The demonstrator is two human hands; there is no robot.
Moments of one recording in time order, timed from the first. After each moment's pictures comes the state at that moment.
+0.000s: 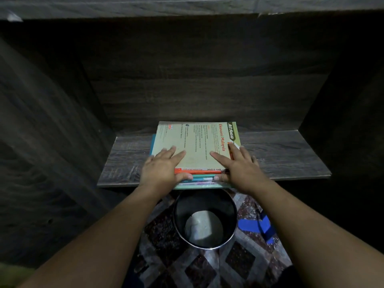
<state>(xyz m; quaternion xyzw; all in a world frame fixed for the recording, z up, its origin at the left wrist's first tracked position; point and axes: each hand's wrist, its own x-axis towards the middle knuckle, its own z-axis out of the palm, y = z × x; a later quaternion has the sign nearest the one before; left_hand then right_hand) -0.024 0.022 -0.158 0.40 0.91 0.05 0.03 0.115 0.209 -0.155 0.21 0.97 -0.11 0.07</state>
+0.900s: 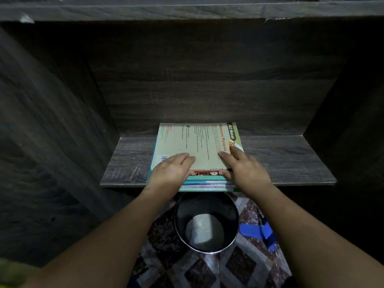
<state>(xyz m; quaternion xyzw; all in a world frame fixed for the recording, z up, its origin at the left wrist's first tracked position) -0.016 0.026 -0.170 0.50 0.86 0.10 -0.11 0.110 0.211 -0.150 0.22 0.97 -0.06 0.04</state>
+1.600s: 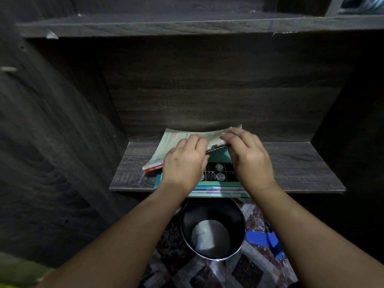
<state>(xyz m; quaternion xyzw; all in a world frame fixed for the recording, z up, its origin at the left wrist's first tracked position) 0.004 0.046 -0.114 0.44 0.84 0.17 -0.26 0.095 0.189 -0.122 0.09 0.89 -0.09 -0.44</state>
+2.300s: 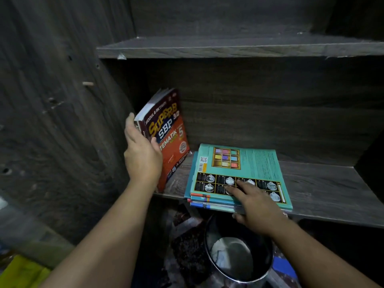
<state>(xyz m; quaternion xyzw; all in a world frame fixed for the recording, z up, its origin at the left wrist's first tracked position) -0.057 -0.053 -0.069 0.07 0.87 0.38 -0.30 0.090 0.159 -0.168 0.06 1.00 -0.05 0.04</state>
